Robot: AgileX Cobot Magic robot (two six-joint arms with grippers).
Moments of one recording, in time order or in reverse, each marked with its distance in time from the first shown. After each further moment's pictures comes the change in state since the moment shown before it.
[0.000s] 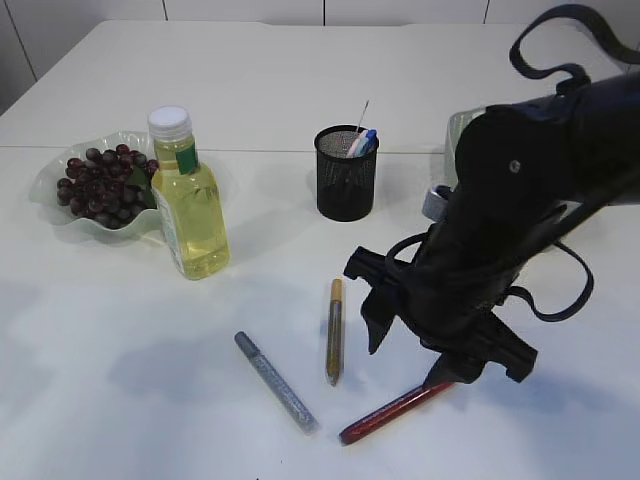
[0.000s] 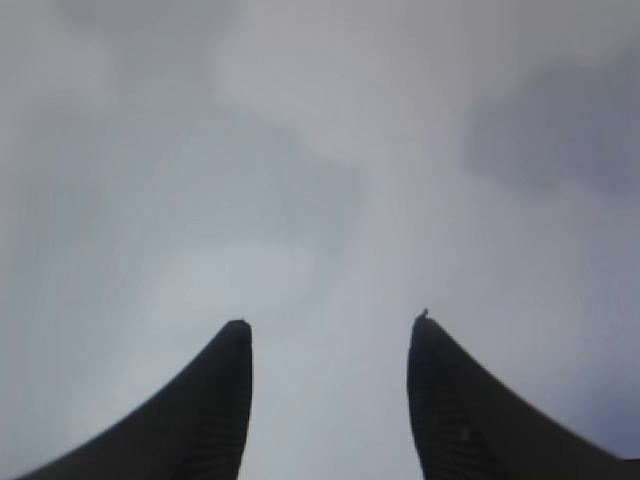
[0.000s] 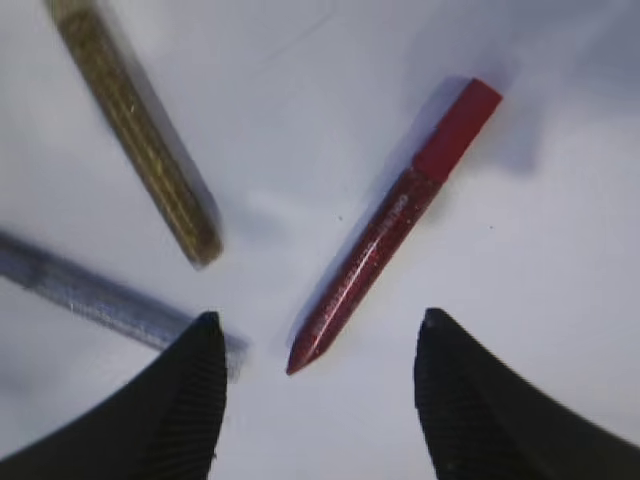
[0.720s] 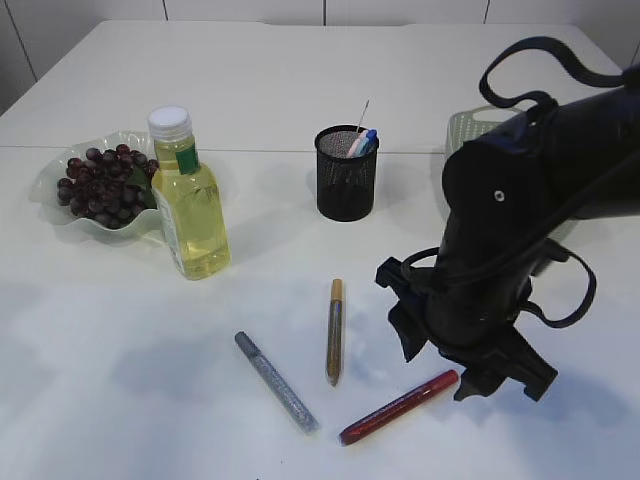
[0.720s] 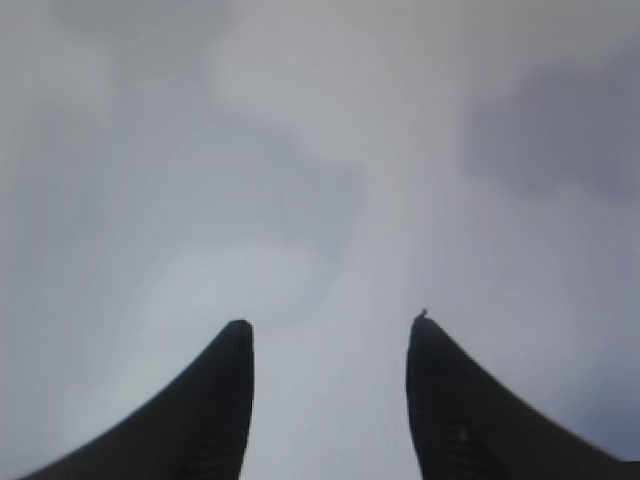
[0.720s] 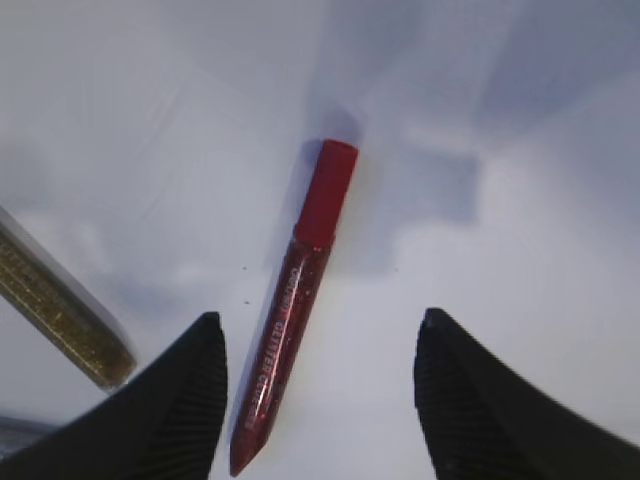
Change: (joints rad) left arm 0.000 0.000 0.000 -0.006 -0.007 0.001; right arm 0.000 0.049 0.002 -0.178 0.054 0.366
